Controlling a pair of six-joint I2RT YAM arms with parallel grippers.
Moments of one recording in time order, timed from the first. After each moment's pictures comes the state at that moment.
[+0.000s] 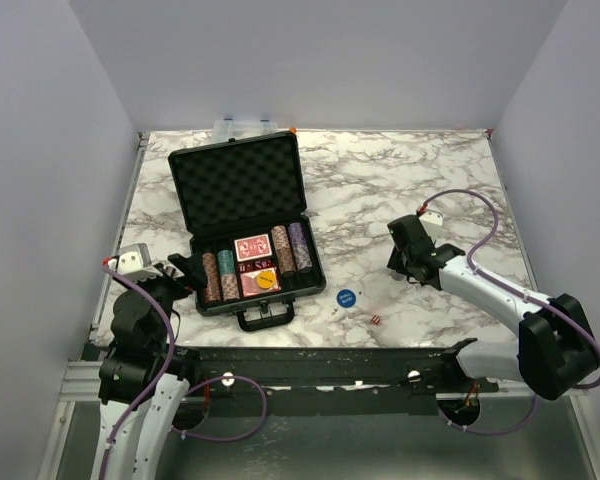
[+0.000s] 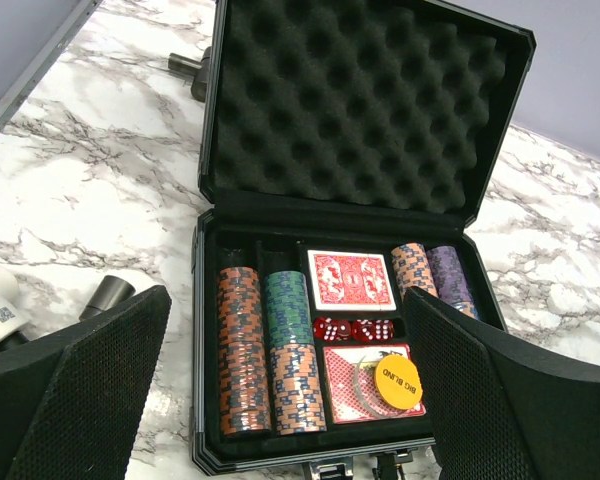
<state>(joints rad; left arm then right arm) -0.20 0.12 0.55 -0.56 -0.23 -0.38 0.50 1.27 0.69 -0.43 0.46 0.72</state>
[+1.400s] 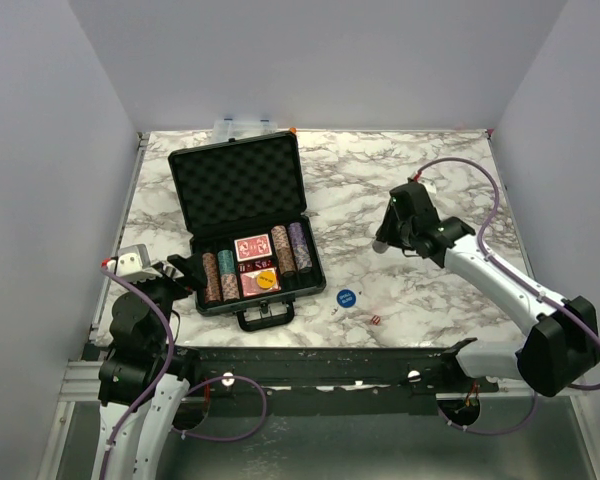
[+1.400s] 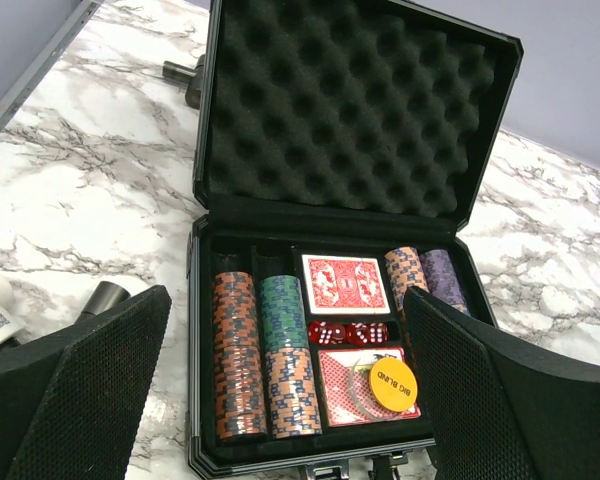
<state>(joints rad) -0.20 0.11 0.55 -0.55 -0.22 -0.38 0.50 1.29 0.96 -0.54 0.31 0.65</state>
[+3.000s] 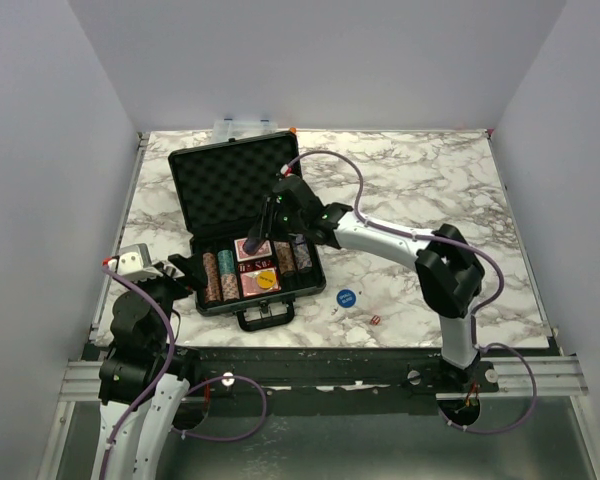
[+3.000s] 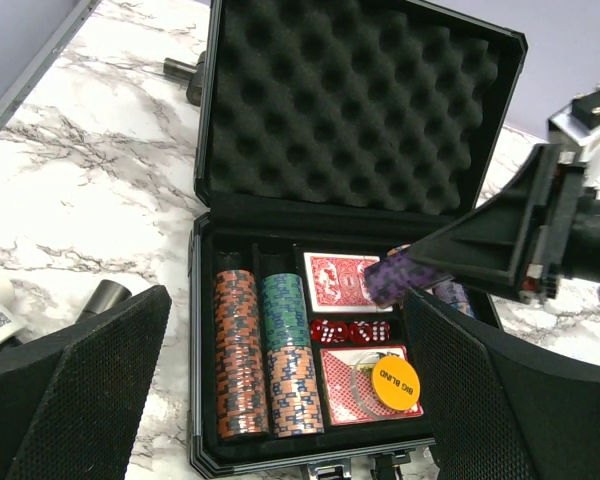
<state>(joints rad) -0.20 0.11 0.55 -0.55 -0.22 -0.37 0.88 1.94 1.51 -0.21 -0.05 0.82</state>
